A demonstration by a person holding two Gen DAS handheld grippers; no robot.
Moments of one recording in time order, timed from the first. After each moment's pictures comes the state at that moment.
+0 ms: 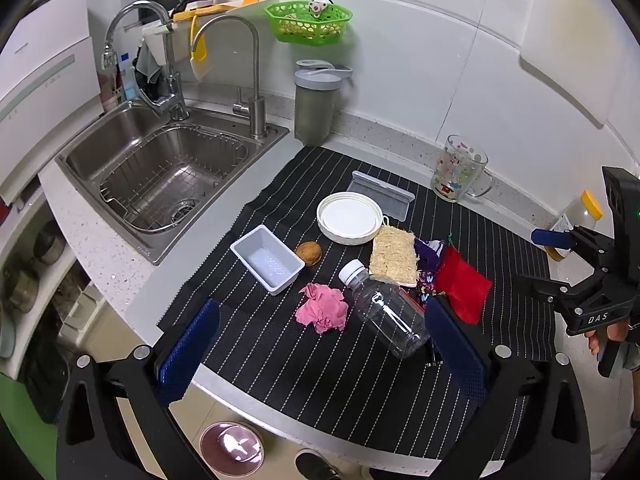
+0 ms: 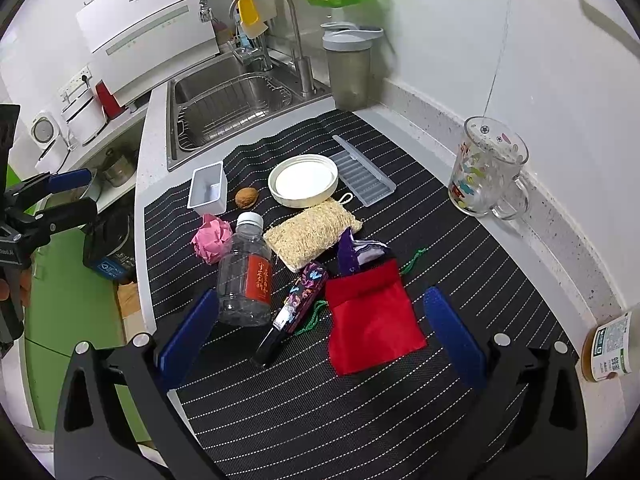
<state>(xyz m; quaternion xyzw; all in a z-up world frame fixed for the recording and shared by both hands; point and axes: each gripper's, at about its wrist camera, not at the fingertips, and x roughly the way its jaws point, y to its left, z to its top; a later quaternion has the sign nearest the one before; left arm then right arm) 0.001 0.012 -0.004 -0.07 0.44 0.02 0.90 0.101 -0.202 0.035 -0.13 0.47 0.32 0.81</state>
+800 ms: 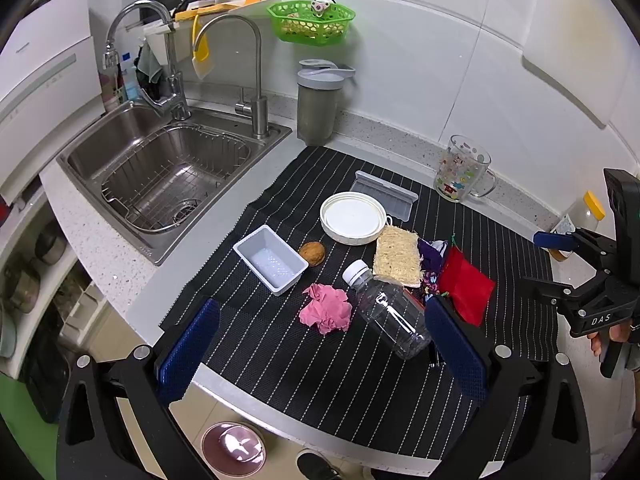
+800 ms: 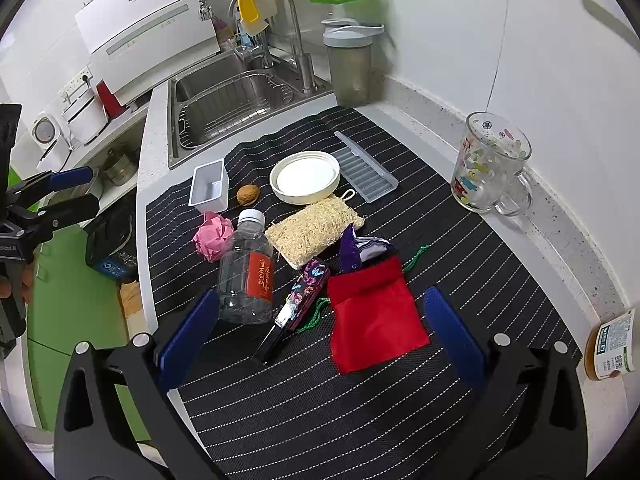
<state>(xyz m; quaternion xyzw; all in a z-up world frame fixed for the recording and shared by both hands) 0.003 0.015 -0.004 -0.07 0.44 0.02 0.90 0.099 -0.202 0.031 -0.12 0.47 0.32 0.81</state>
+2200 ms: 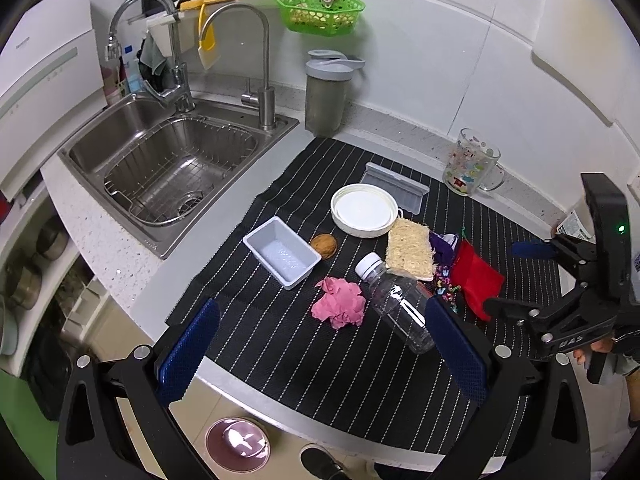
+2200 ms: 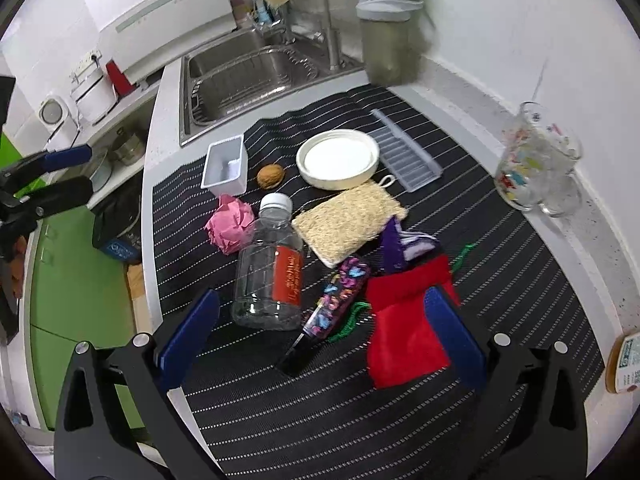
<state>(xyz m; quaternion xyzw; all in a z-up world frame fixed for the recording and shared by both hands) 0.004 0.025 -0.013 -0.07 0.45 0.03 0.89 0.101 -0.150 -0.006 -0.15 0.51 0.35 0.77</state>
